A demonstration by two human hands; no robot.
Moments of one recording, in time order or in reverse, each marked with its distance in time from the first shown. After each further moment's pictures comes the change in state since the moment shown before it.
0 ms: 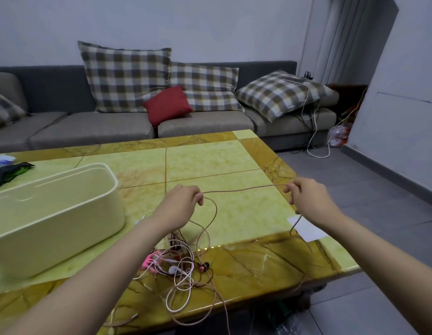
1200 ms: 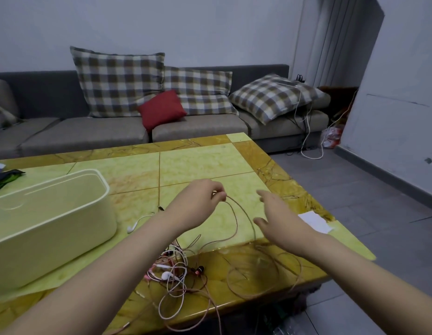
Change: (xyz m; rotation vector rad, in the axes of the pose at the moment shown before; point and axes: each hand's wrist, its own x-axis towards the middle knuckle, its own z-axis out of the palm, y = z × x) left_hand -0.003 0.059 -0.011 -0.004 0.024 0.200; right_hand -0.043 -0.028 0.015 -0.187 -0.281 -0.211
